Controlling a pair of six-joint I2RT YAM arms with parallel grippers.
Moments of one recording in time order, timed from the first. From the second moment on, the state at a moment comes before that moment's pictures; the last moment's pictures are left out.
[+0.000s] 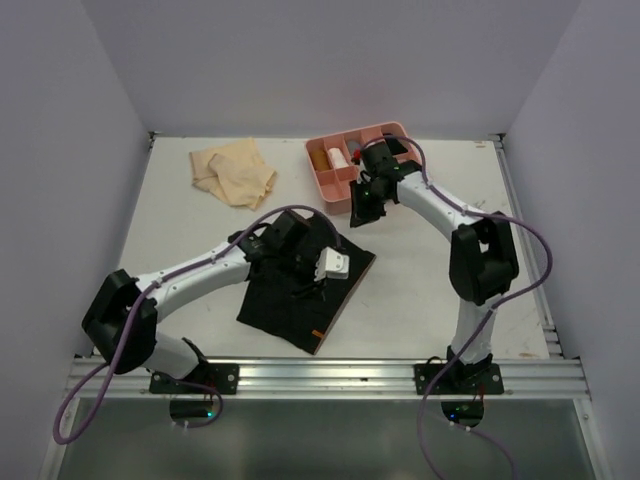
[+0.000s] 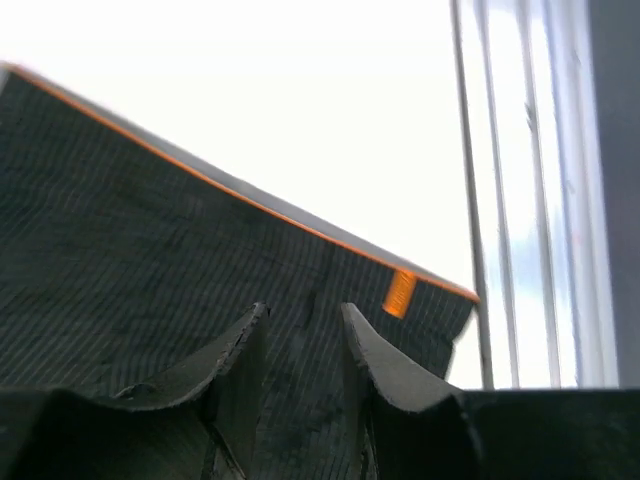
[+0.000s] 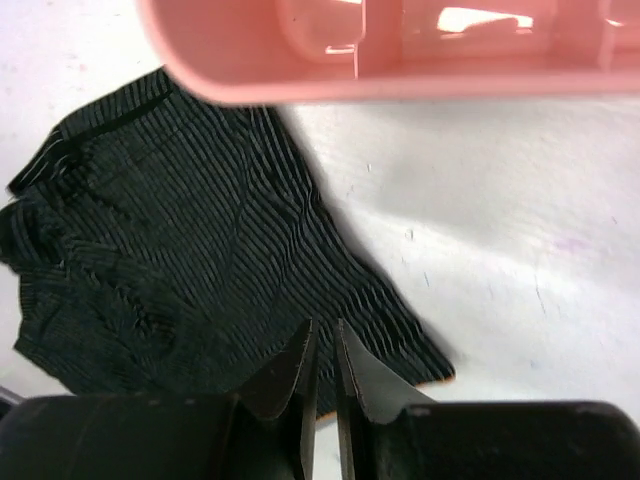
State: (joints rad) left arm -0.79 1.46 0.97 -0.56 0.65 0.66; right arm 0.44 1.97 1.60 -0.74 -0.20 0.32
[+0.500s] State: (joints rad) left arm -0.48 1.54 0.92 -0.47 0.45 0.60; right arm 0.44 1.68 1.07 -0.67 -0.27 0.47
